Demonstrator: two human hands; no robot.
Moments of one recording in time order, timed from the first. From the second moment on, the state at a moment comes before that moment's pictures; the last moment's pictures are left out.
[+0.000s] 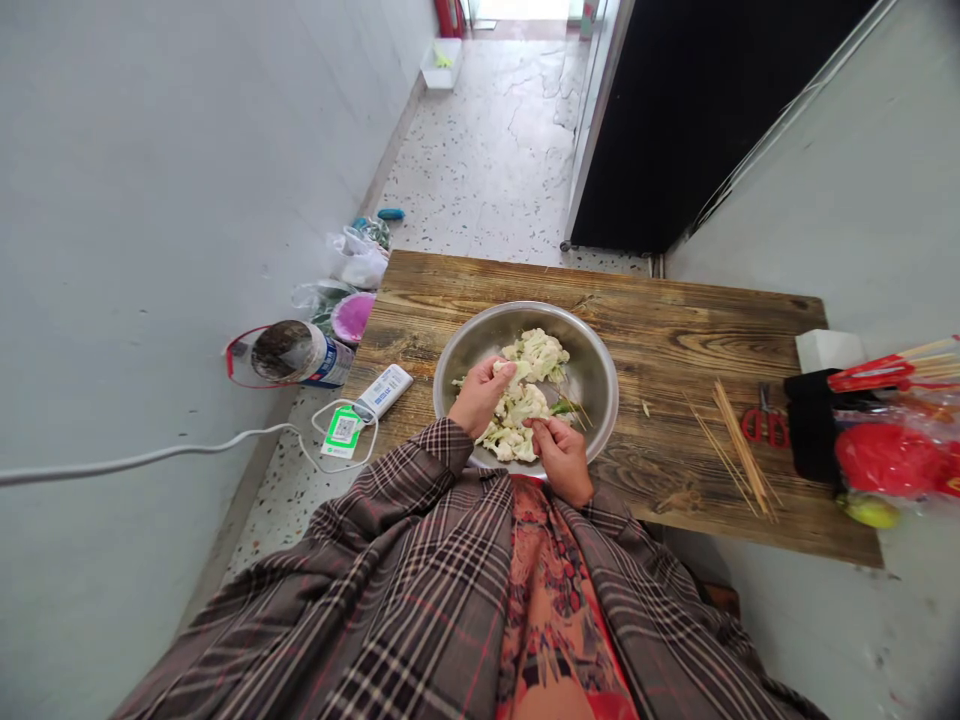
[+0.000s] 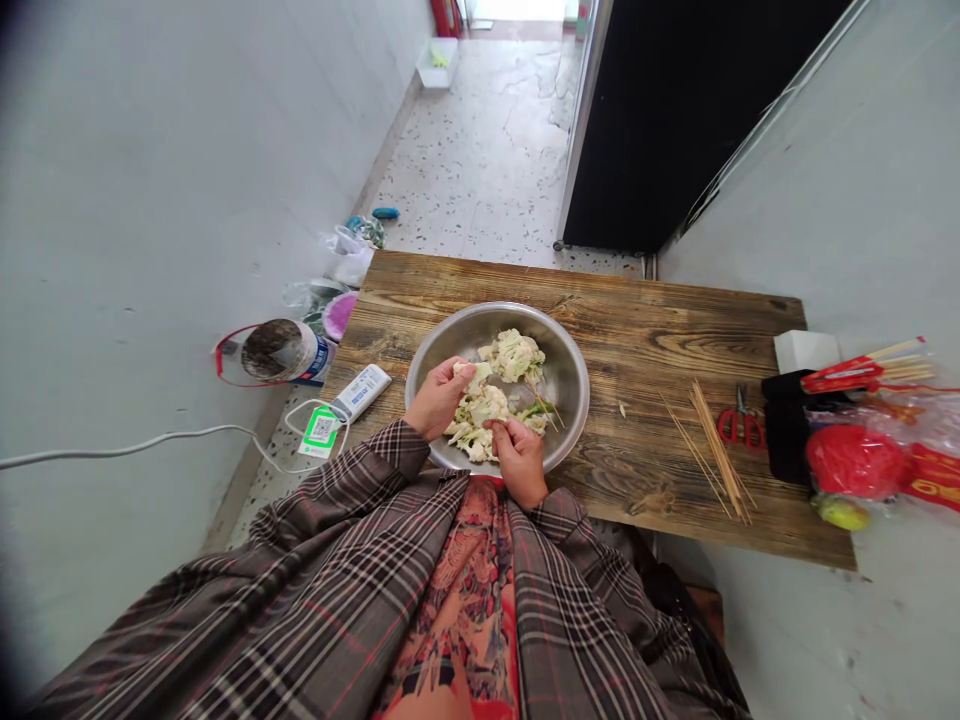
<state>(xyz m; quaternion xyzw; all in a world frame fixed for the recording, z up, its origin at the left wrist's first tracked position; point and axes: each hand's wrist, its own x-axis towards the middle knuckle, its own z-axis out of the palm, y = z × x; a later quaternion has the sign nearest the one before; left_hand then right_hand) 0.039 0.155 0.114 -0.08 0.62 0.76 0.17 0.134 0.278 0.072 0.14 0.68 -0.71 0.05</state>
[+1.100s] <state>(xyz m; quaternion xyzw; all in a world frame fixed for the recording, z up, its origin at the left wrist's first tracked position) 0.054 0.143 0.115 -0.07 0.69 0.69 0.19 0.143 0.285 0.074 0.14 0.65 -0.73 0.14</state>
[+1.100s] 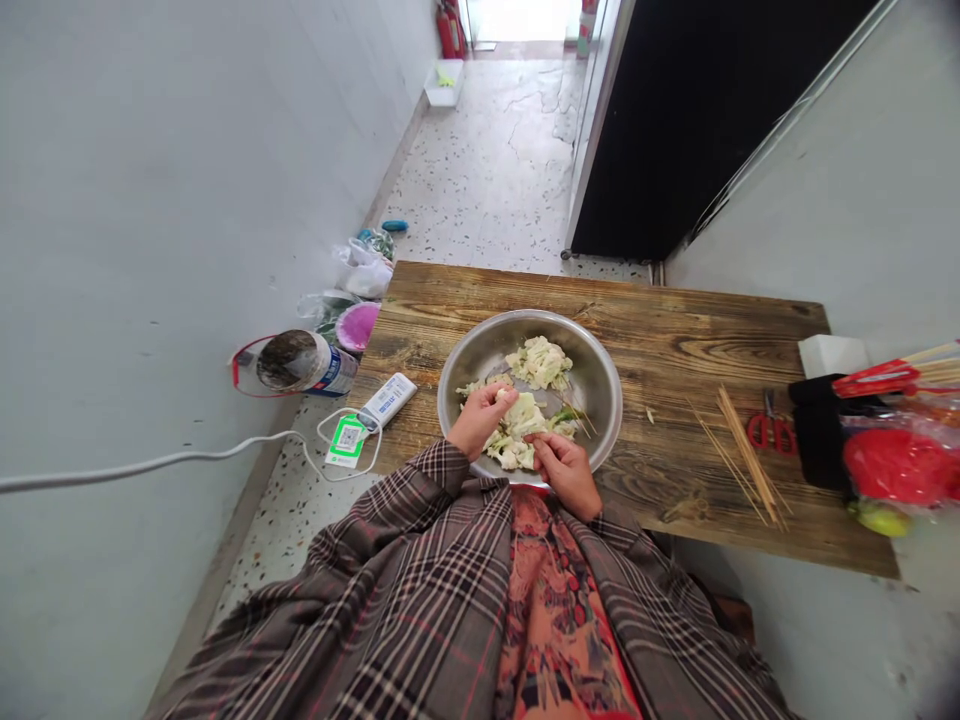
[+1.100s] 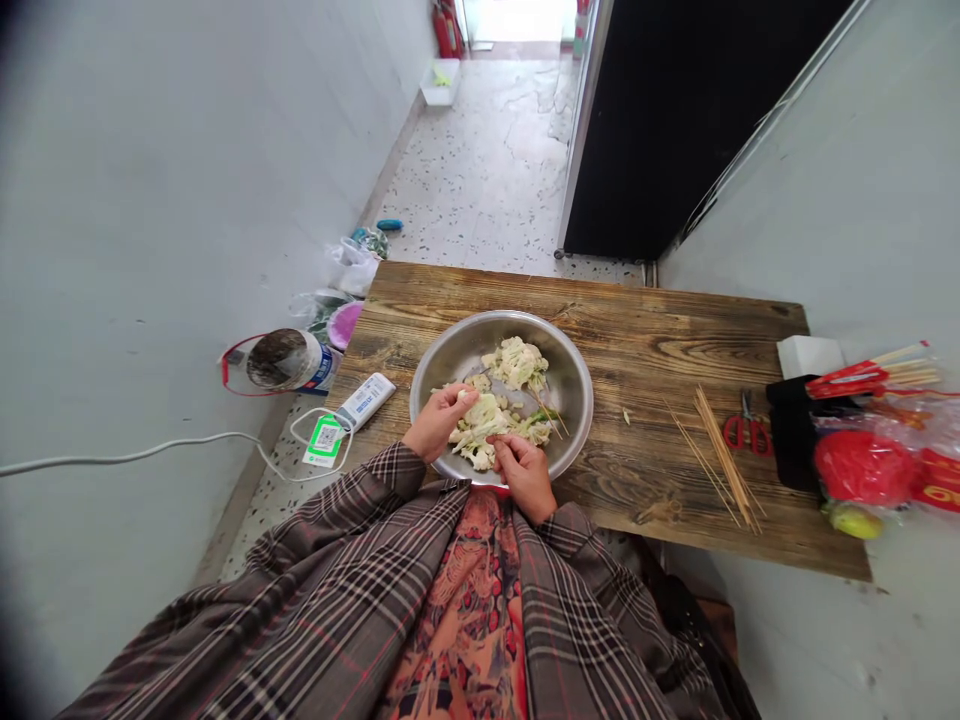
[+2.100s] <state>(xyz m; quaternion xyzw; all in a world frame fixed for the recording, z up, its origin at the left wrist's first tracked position) 0.059 0.142 0.105 -0.06 0.68 0.70 0.21 0.138 0.287 0.076 0.08 0.76 -0.64 0.06</state>
